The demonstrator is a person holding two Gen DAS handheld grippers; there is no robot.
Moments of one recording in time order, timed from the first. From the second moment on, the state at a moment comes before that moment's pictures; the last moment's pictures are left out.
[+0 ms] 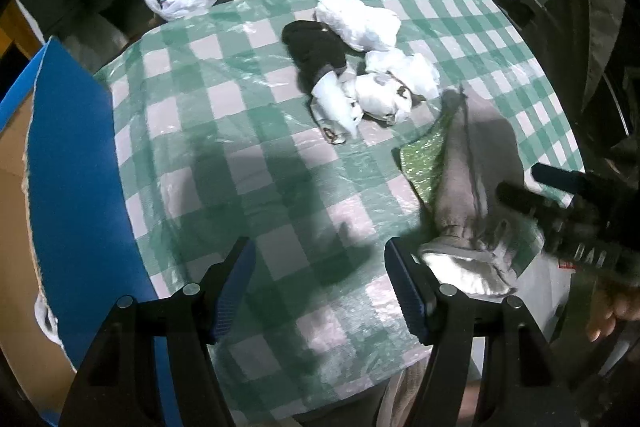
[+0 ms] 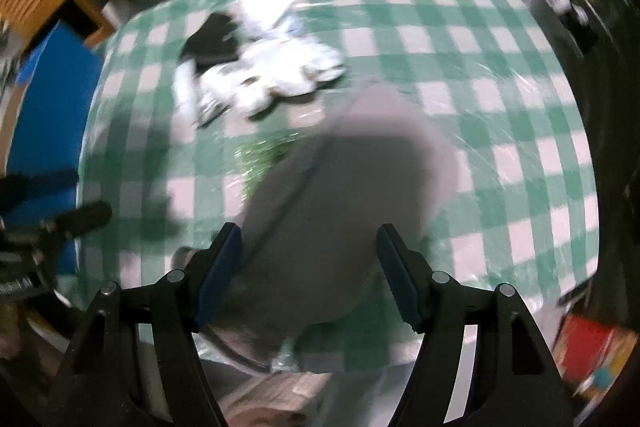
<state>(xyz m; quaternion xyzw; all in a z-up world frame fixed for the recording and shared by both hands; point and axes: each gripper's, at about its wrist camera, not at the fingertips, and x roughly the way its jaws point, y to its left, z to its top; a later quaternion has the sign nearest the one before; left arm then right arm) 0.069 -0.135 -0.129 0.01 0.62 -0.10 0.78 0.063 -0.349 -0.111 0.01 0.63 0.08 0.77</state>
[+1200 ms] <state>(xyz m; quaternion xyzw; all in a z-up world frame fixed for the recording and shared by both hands) 0.091 -0.128 -0.152 -0.02 0.63 -0.09 0.77 0.092 -0.362 -0.129 0.06 0.64 0.13 0.75</state>
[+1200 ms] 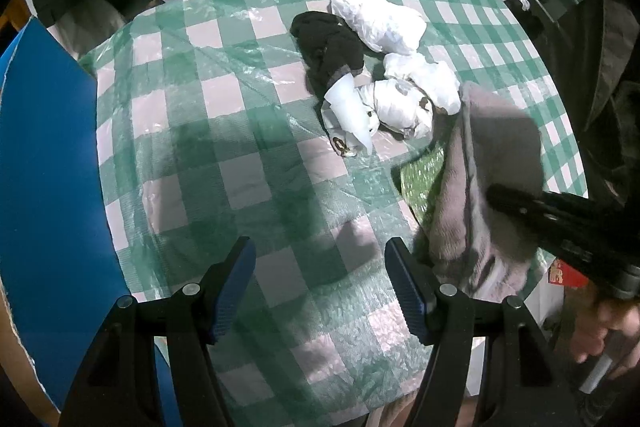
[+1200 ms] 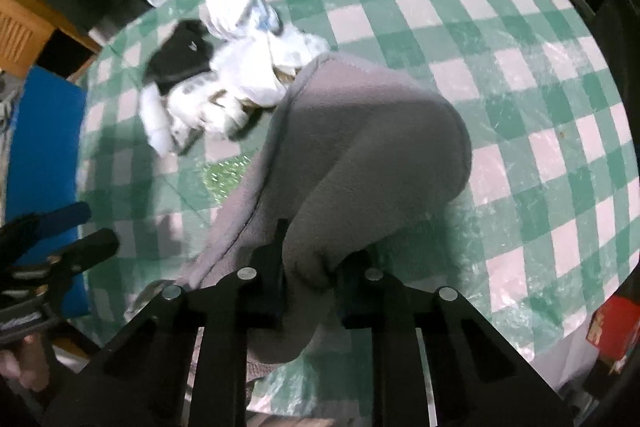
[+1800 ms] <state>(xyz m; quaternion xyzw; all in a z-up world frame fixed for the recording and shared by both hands) 0.100 -0.196 -0.146 0.01 0.61 -0.14 0.78 0.102 -0.421 -0.092 0.08 0.62 0.12 0.77</state>
